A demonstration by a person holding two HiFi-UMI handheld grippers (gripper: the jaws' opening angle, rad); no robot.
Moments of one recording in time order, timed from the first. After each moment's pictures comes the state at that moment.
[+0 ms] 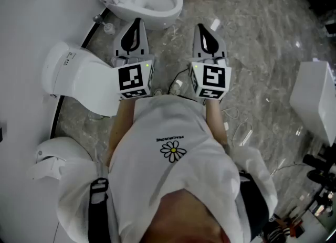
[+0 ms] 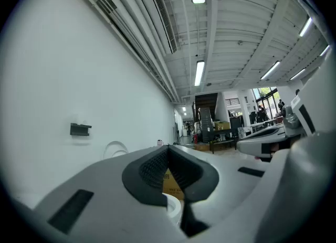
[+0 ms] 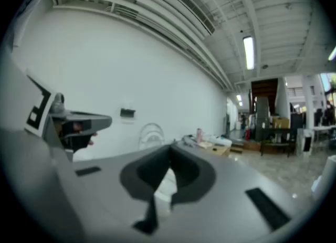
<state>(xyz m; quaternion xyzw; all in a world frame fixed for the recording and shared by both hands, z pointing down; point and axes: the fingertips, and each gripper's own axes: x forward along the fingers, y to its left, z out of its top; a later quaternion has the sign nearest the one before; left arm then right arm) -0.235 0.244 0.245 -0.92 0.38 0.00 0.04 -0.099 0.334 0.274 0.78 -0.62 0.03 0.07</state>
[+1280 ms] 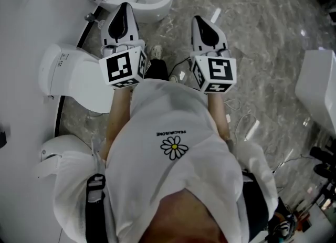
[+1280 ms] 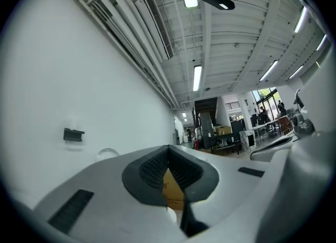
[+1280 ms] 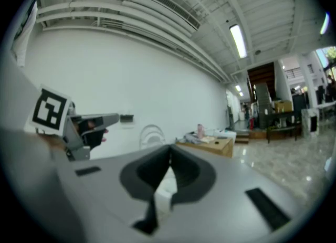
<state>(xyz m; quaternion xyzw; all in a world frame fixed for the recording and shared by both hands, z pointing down) -0.171 0.257 0.233 -0.92 0.38 0.04 0.06 -0.038 0.371 0.294 0.77 -0.64 0.06 0.01</state>
